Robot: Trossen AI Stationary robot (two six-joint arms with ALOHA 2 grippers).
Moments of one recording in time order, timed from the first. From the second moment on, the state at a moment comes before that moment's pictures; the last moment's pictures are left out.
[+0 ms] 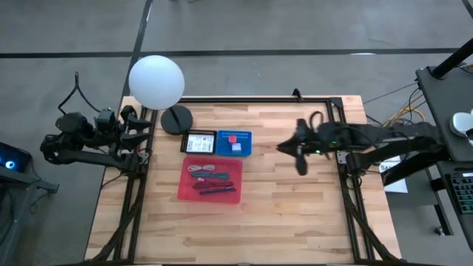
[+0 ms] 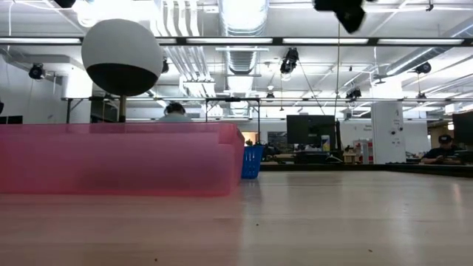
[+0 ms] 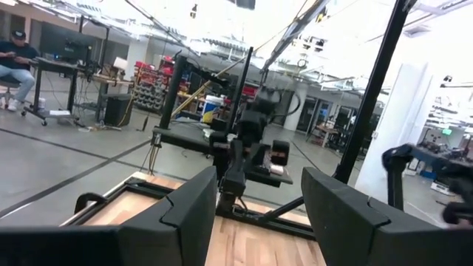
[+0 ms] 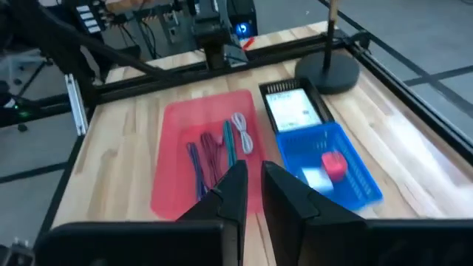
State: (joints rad) left arm -0.09 0.30 0.78 -0.35 -0.17 -0.25; right arm 0.07 1.03 0.97 -0.38 0.13 0.29
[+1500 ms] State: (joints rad) left arm -0.09 0.19 0.55 -0.23 -0.29 -0.07; right arm 0.07 0.03 0.16 -0.11 0.21 0.31
